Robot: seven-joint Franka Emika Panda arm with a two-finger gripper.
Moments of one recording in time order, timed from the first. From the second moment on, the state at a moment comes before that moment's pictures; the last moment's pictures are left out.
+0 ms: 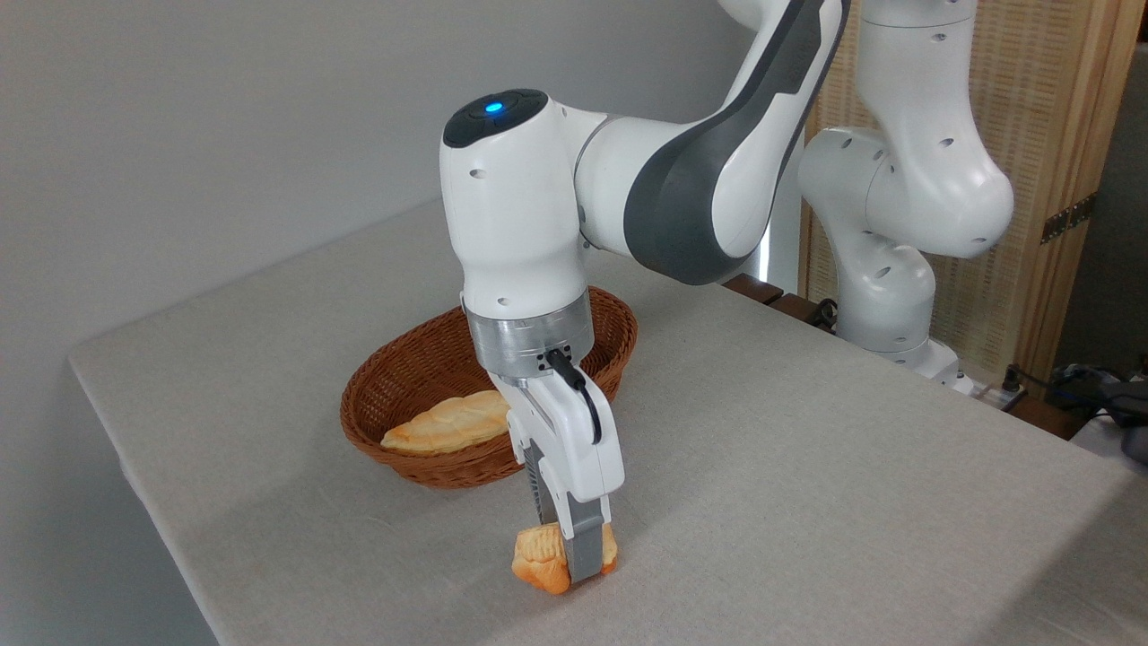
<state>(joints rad) -0.06 0.01 0.16 -2.11 0.07 2.17 1.10</state>
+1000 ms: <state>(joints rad) -0.08 -0.13 0.07 -2.02 -0.08 2.06 0.95</state>
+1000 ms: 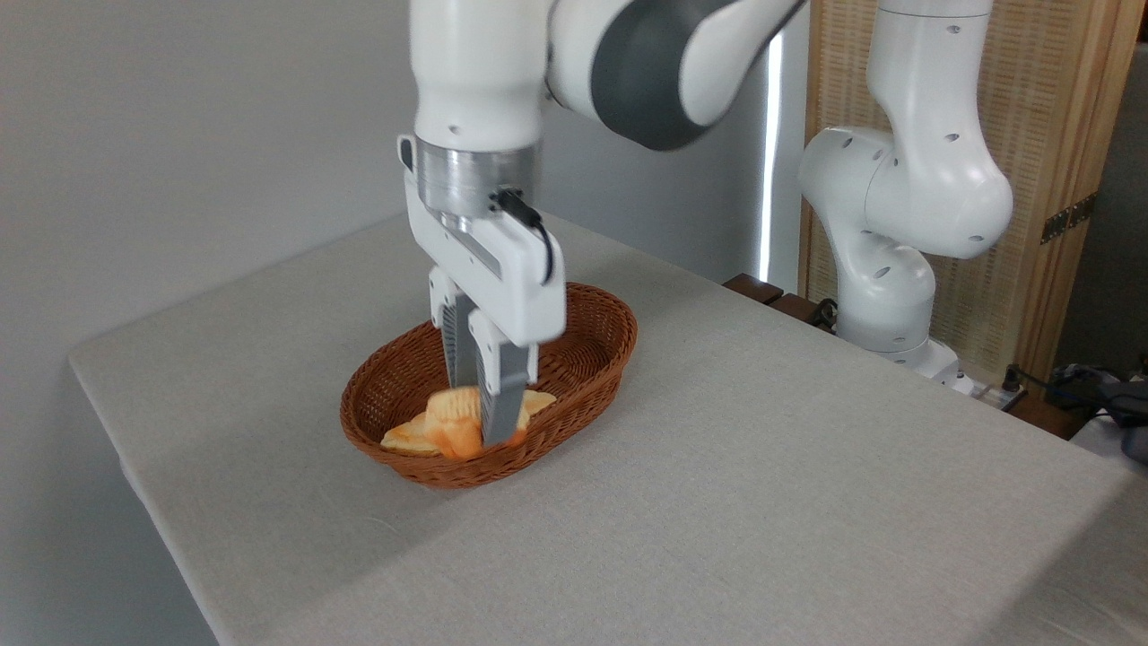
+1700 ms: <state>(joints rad) -0.09 -0.13 -0.23 -2.02 -0.08 1.96 0.61</state>
